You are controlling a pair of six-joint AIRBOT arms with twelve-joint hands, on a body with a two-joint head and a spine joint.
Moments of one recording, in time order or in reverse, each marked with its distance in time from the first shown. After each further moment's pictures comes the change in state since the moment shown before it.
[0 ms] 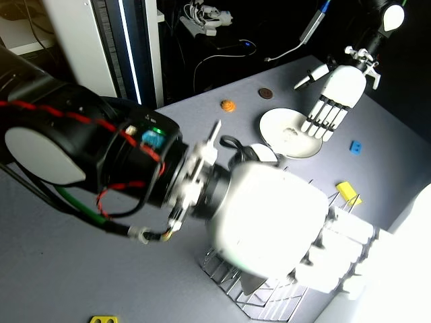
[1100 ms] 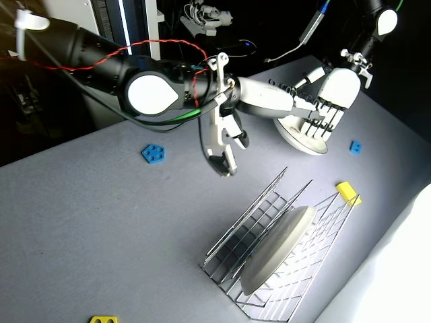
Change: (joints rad) left arm 0.124 -0.013 0.008 -0.072 0.008 -0.016; right arm -0.166 -0.214 -0.266 -0.002 0.018 -1.017
